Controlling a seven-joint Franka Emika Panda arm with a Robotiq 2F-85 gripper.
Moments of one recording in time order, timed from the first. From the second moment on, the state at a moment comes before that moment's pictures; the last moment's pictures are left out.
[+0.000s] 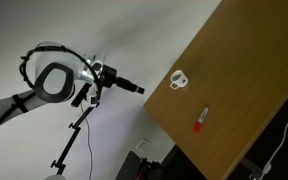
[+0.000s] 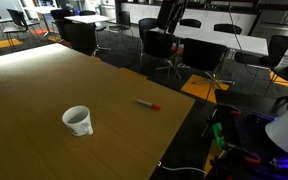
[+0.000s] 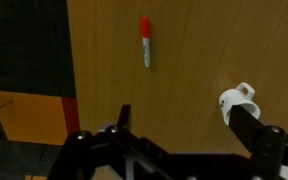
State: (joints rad) arm -0.08 -0.36 0.03 -2.49 -0.10 2.38 0.22
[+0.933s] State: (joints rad) arm 0.05 0.06 0.05 -2.24 0.04 2.58 -0.28
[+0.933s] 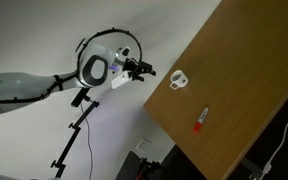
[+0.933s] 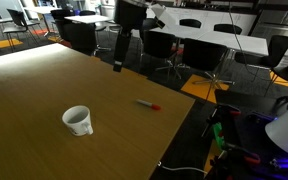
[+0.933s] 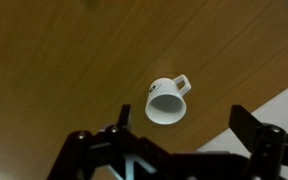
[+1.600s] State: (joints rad) arm 0.04 0.18 0.10 -2.17 0.11 2.58 -0.60
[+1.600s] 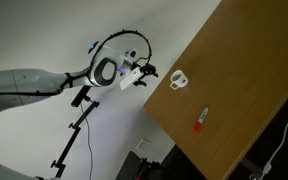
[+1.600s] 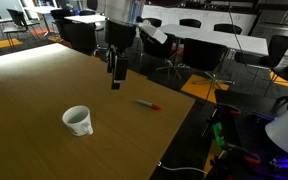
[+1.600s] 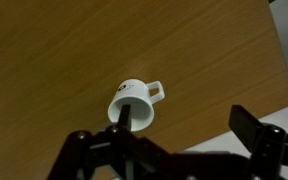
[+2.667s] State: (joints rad) arm 0.05 0.40 0.17 -1.97 -0.13 2.60 -0.94
